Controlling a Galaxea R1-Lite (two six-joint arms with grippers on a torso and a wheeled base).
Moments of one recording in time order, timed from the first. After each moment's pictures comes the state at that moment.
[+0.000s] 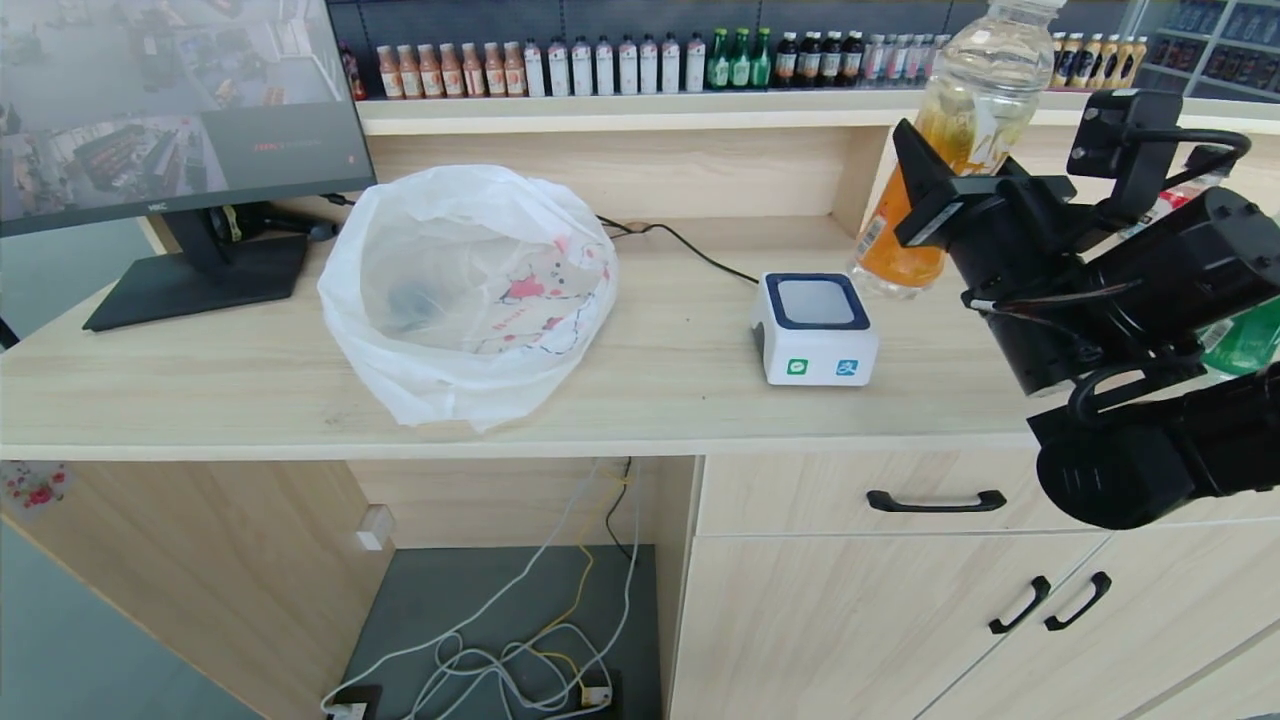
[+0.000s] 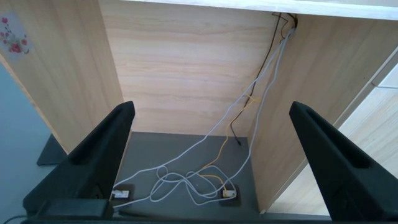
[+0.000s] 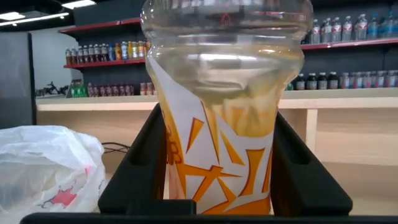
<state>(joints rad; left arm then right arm) 0.00 0.00 0.00 0.00 0.00 0.00 0.36 1.90 -1.02 -1.57 -0.06 -0.05</state>
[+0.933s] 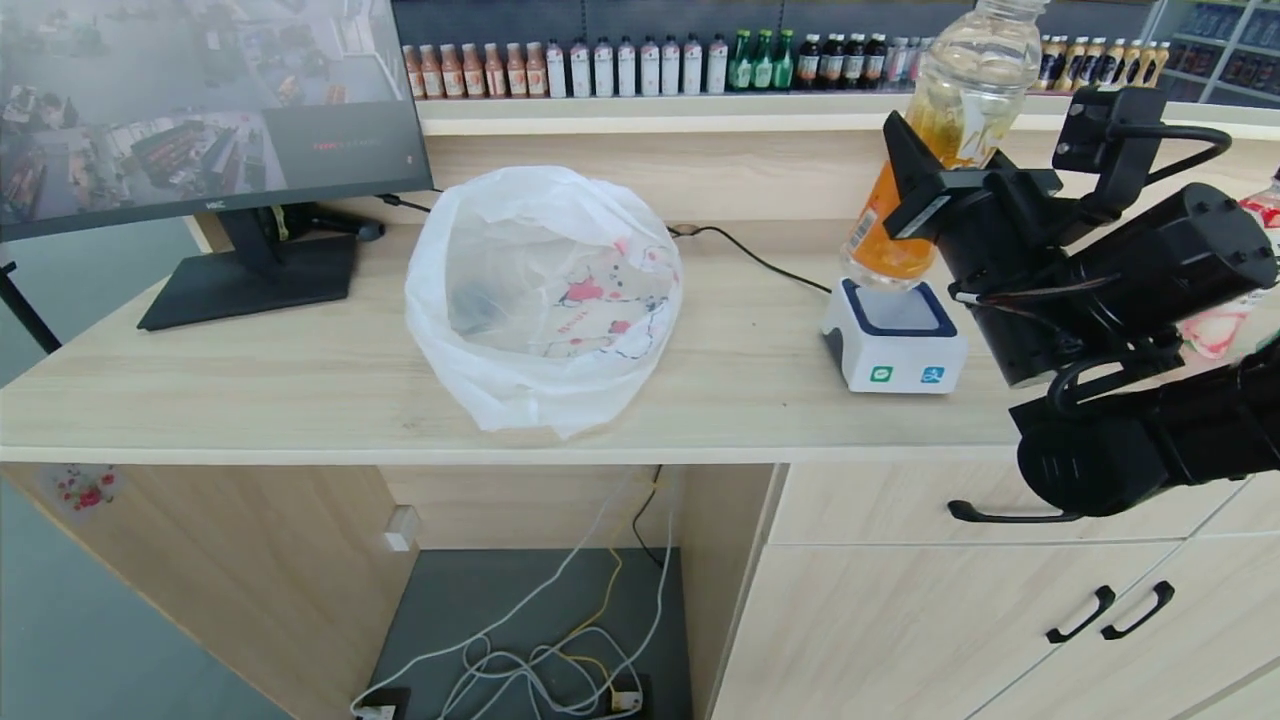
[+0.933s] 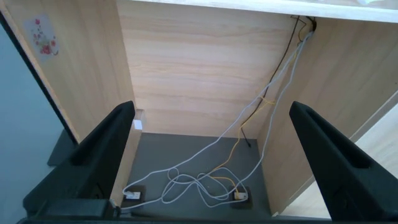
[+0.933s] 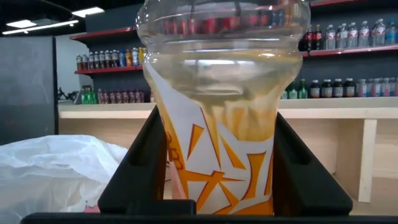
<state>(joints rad) 0.00 0.00 0.00 0.00 0.00 0.00 0.35 1.94 -1.07 -1.57 -0.06 -0.04</state>
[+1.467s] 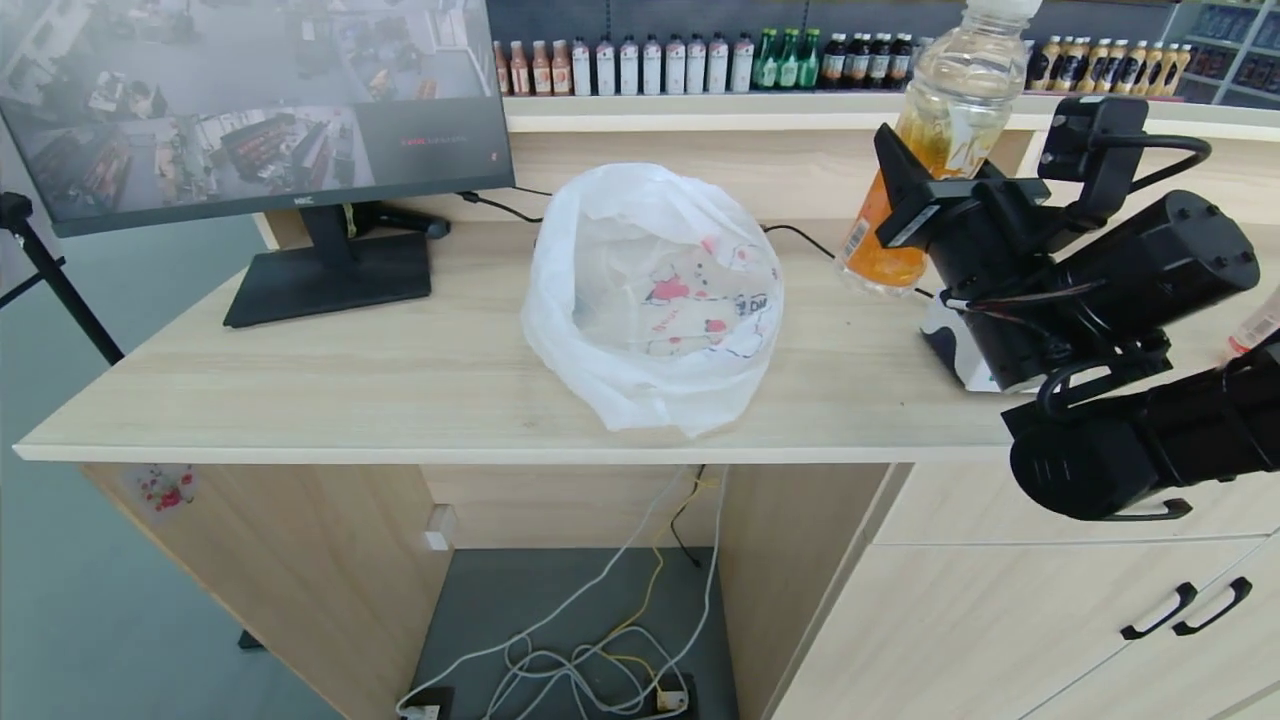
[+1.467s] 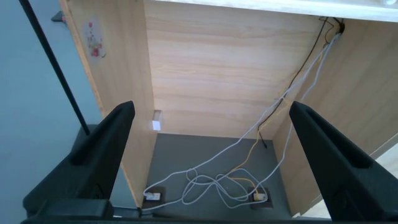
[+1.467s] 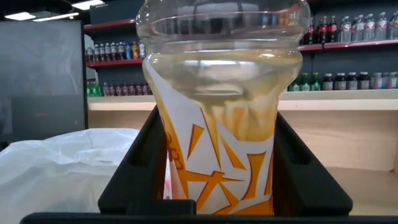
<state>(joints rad) 0.00 0.00 0.00 0.00 0.00 0.00 0.35 1.94 -1.07 -1.57 -0.06 -0.05</state>
